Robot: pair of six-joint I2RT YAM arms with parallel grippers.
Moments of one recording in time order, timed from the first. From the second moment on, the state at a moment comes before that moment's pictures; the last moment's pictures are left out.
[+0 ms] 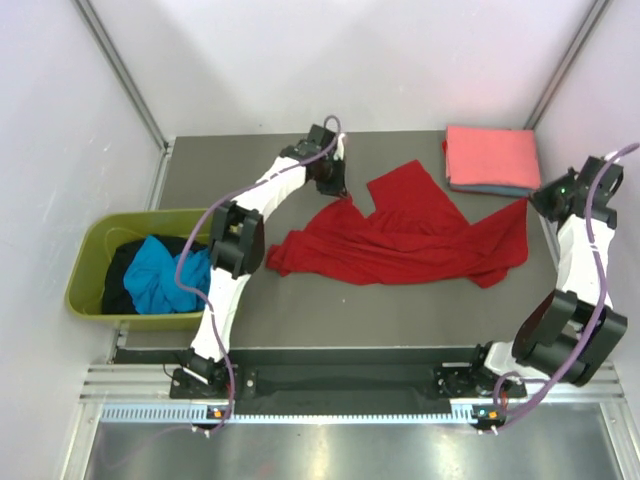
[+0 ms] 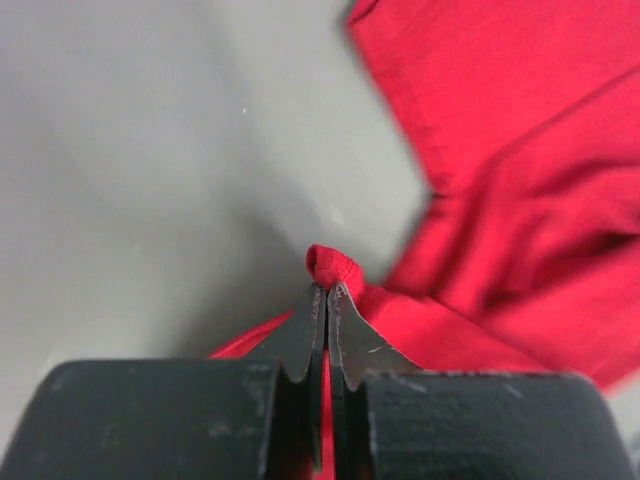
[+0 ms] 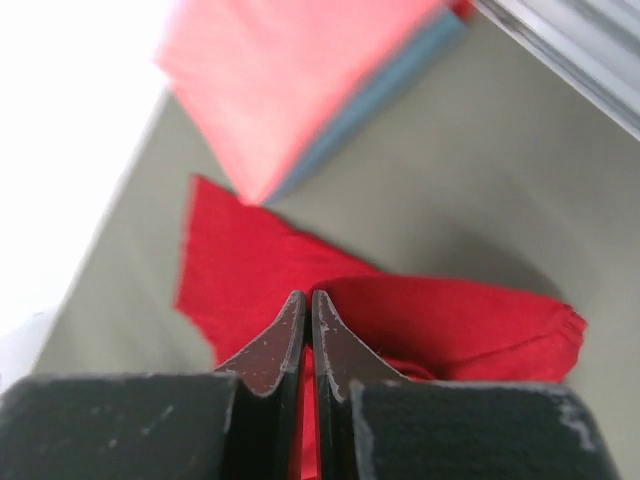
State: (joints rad) left arm -0.47 2.40 2.16 -0.66 0.29 -0.33; right arm -0.48 1.36 1.16 -0.45 -0.21 0.64
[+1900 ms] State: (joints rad) left arm -0.17 1.77 2.38 -0.74 0.47 -0.69; right arm -0.49 1.42 2.23 -0.68 -0.32 0.61
